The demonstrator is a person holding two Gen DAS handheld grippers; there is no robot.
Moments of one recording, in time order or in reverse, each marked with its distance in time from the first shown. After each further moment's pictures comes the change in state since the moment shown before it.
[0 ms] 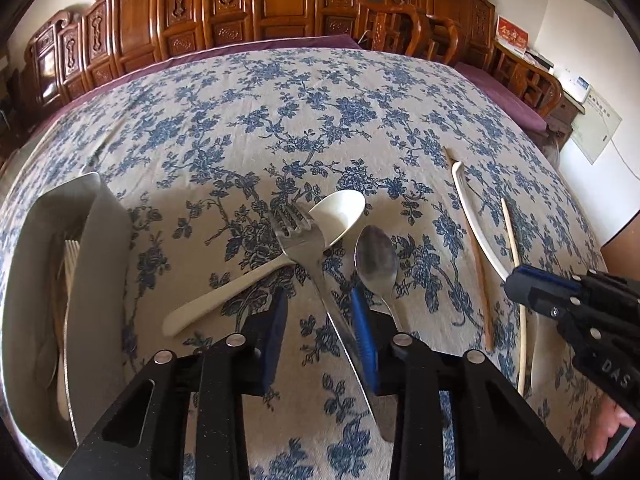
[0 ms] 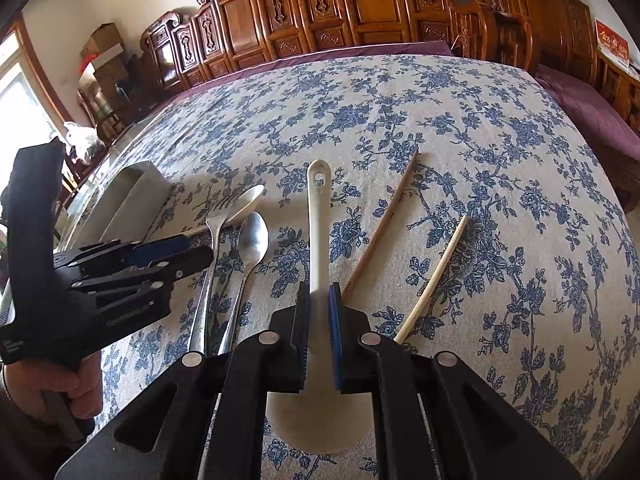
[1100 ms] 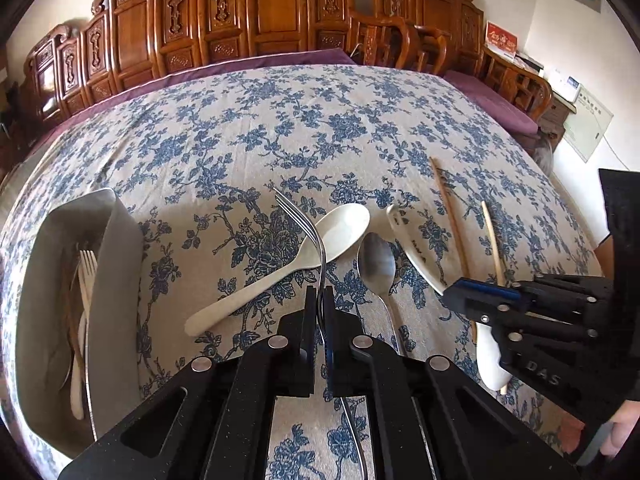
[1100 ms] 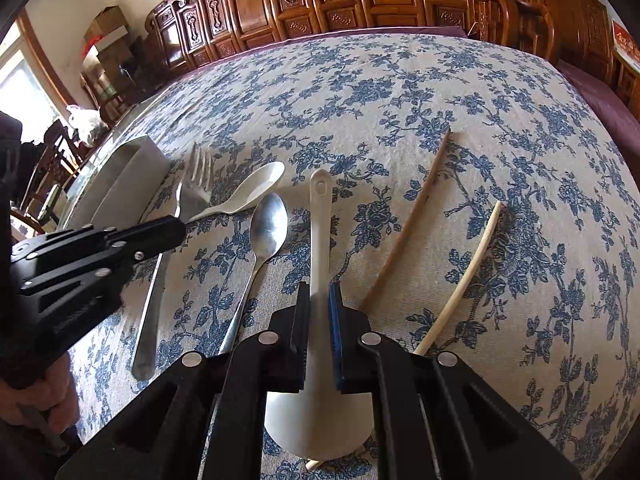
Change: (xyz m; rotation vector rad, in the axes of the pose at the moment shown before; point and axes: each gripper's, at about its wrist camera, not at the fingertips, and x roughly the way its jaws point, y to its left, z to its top) left arm -0.025 -0.003 -0.005 0.035 -0.058 -0.007; right arm 0.032 0.012 -0.001 -0.027 0.062 0.021
